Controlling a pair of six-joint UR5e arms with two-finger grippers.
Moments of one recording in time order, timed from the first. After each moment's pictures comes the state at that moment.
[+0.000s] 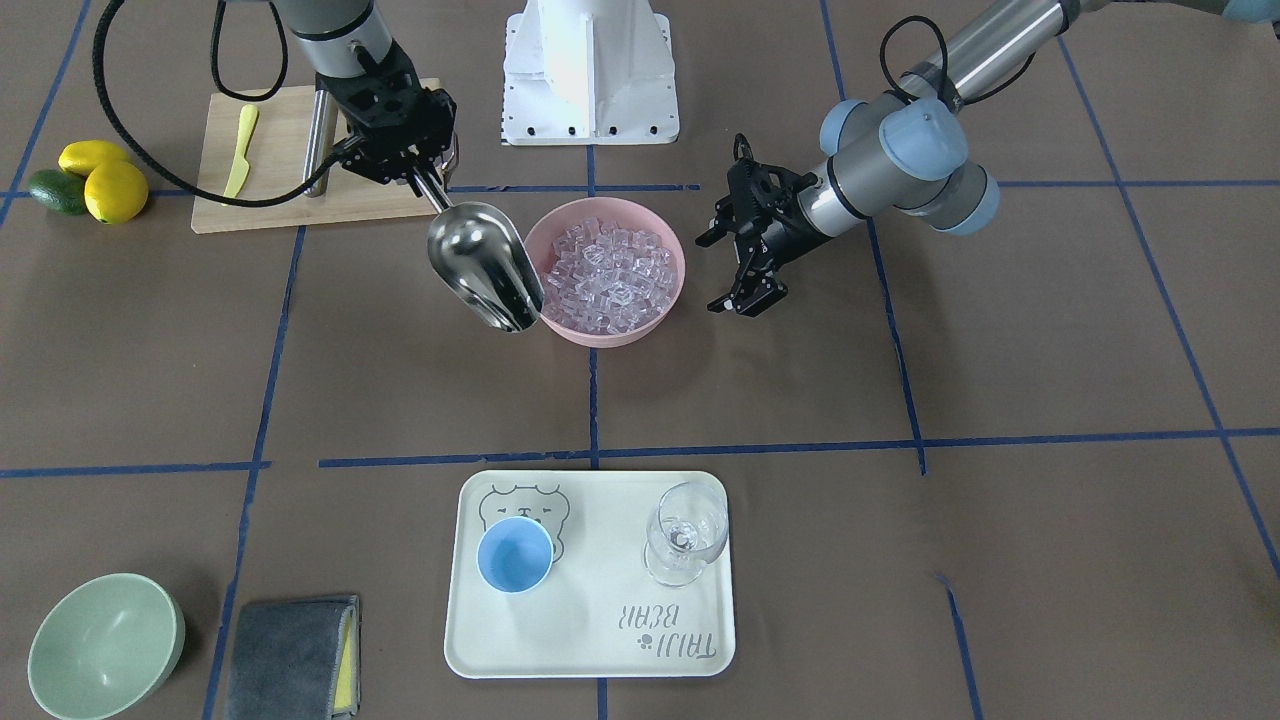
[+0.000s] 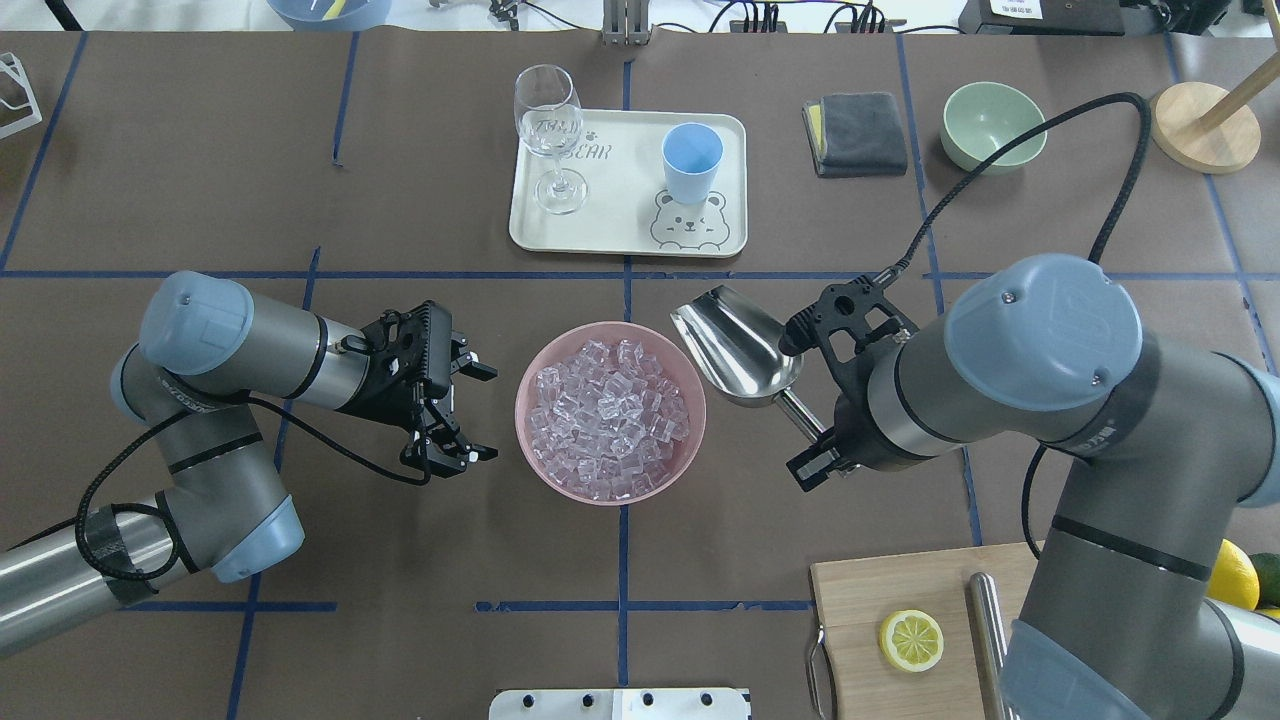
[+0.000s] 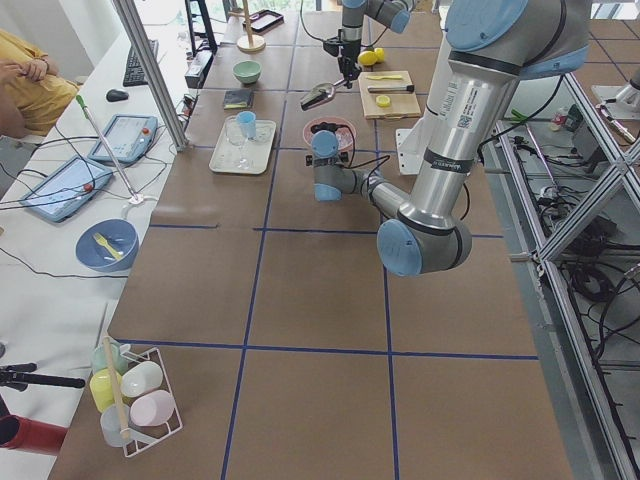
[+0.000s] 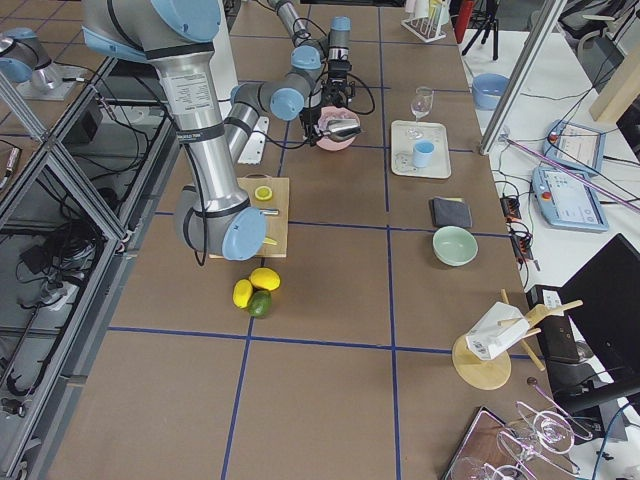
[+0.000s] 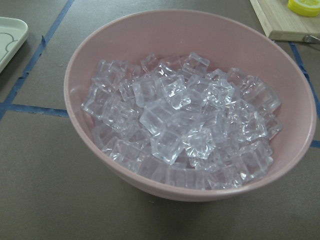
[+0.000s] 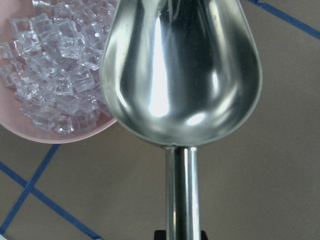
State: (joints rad) left arm -0.58 -1.95 -1.53 -2.66 -2.14 -0.02; right arm 0.49 -1.18 2.19 -1.78 1.92 0.65
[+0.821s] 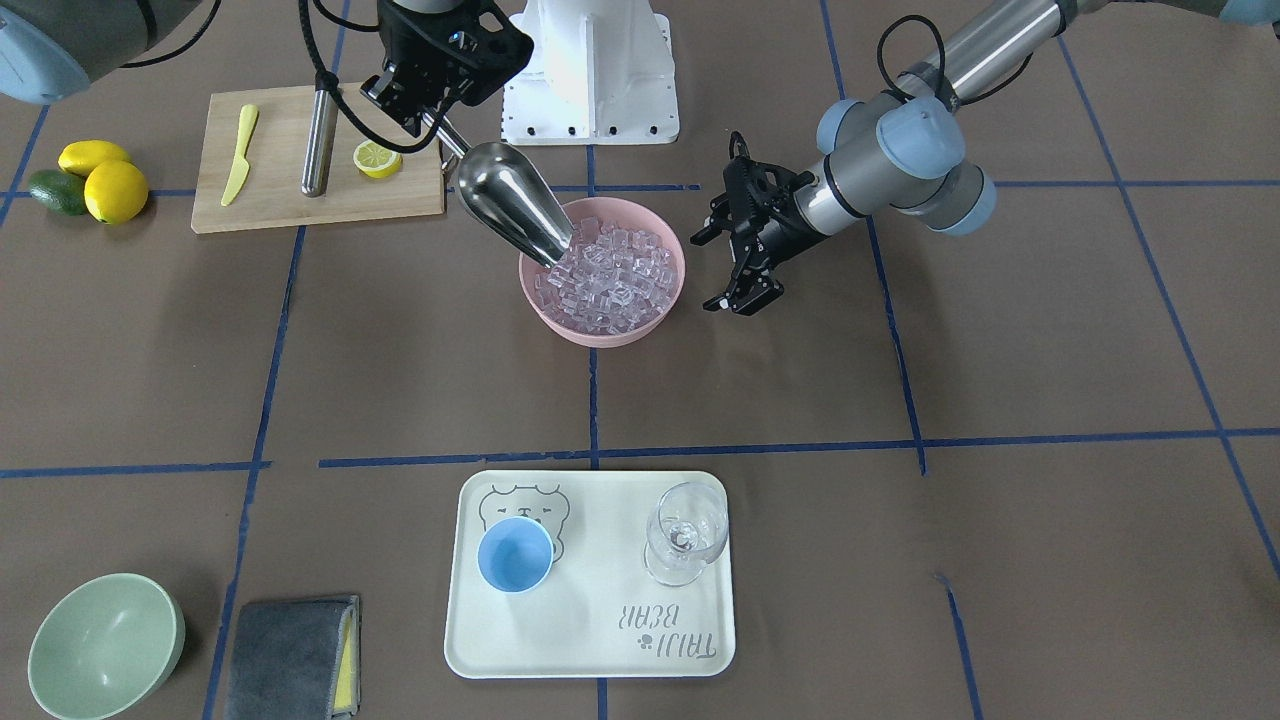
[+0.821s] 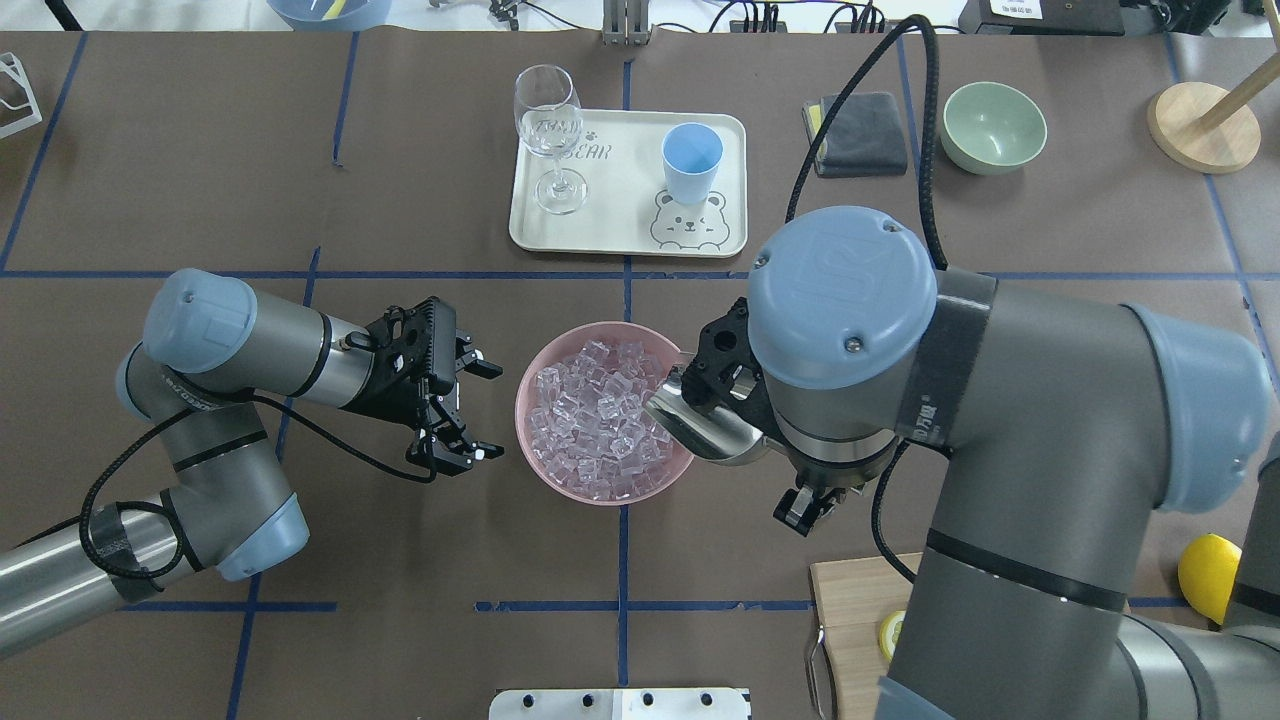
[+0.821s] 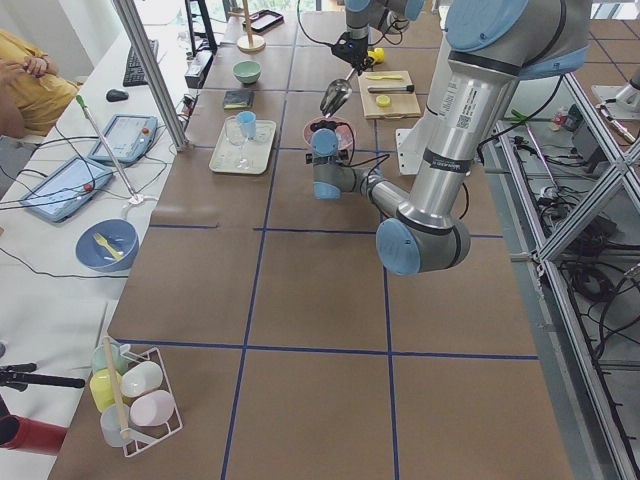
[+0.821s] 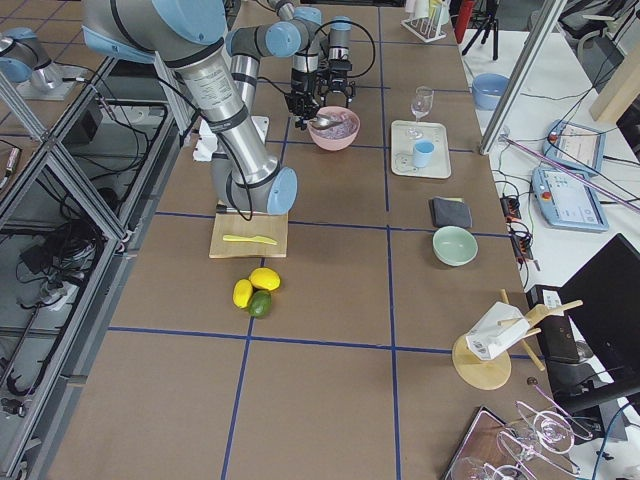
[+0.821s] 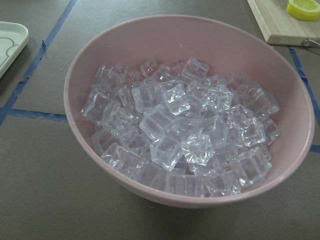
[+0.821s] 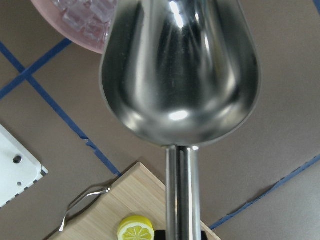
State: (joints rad) left arm -0.58 -1.96 -1.53 -2.66 -2.14 -0.05; right arm 0.44 -0.82 2.16 -2.52 1.85 0.20
